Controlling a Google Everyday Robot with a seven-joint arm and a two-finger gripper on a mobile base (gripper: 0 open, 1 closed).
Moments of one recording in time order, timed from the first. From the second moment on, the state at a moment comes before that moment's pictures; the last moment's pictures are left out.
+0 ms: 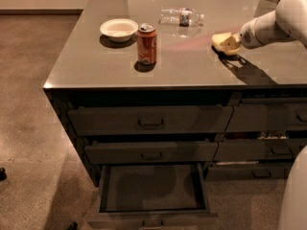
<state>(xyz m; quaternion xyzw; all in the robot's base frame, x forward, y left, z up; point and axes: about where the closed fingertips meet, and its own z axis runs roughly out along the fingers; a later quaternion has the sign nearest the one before) 0.789 -0.296 0.875 -0.22 0.87 0.05 0.43</state>
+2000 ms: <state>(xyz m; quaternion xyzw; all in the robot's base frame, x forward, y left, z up) 0.506 -0.322 0.860 -0.48 0.76 0.16 0.41</state>
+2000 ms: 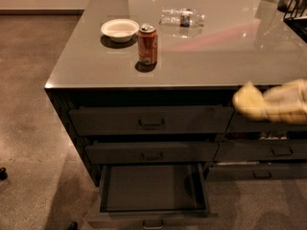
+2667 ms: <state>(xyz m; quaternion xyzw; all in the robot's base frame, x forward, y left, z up) 0.452 -0.358 0.777 -0.50 0.77 0.19 0.35</state>
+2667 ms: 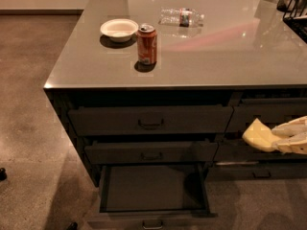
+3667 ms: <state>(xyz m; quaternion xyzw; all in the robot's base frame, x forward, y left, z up) 0.421 -0.299 0.534 -0.43 0.81 0.26 0.29</state>
